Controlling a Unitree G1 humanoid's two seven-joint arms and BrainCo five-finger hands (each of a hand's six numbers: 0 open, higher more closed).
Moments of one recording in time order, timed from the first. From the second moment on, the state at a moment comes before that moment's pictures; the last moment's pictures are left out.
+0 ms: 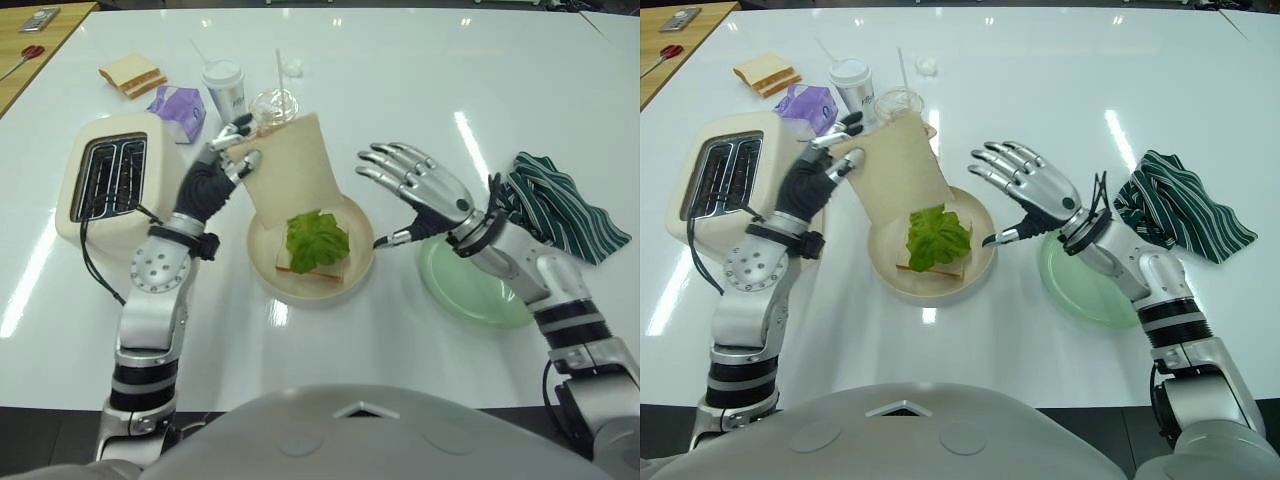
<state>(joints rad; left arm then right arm) 0.02 0.26 -0.06 -0.39 -0.04 0.19 -0.27 -0.21 -0.71 0.16 0.13 -0.94 -0.62 -0.31</state>
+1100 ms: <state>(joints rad) -0.12 0.35 -0.18 -0.17 0.02 0.16 -0.51 -0.17 -0.73 0.16 0.12 -0.94 -0.58 -0.38</state>
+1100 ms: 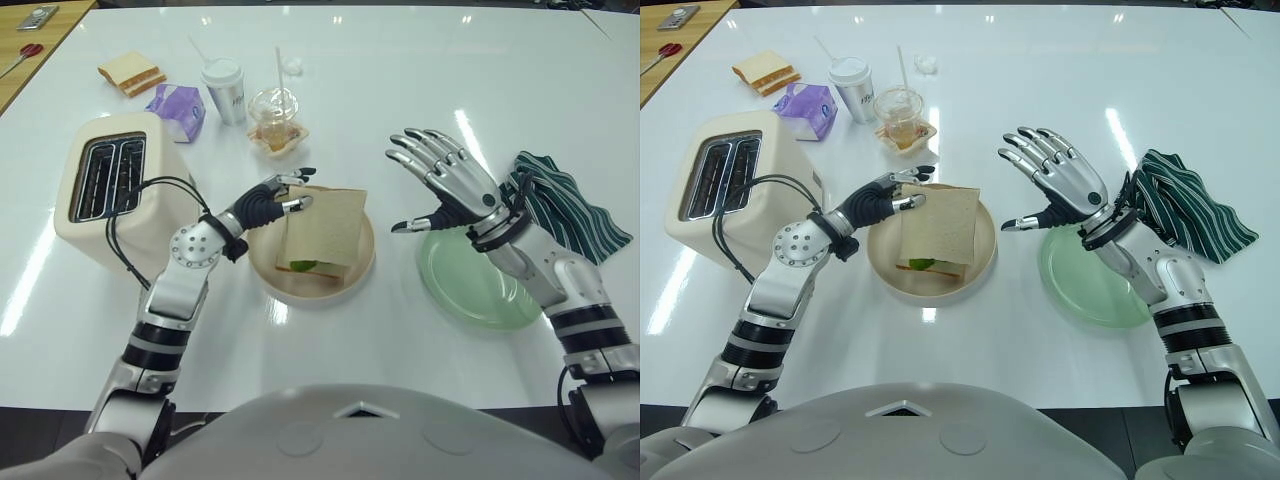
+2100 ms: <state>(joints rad) -0.17 0.34 -0.21 0.06 0.11 0.06 -0.44 -0.17 -0.72 0.19 0.13 -0.94 -0.59 -0.40</state>
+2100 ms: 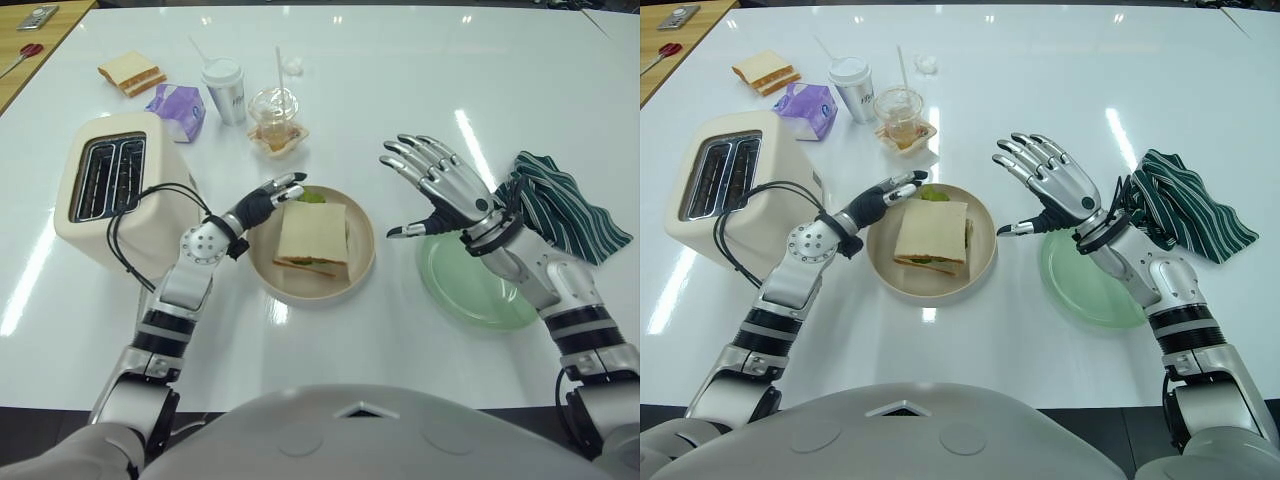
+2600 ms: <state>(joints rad) -0.14 0.26 -0.04 -0.44 0.03 0.12 -0.29 -0.13 -0.72 0.19 0.10 -0.84 -0.66 -0.36</state>
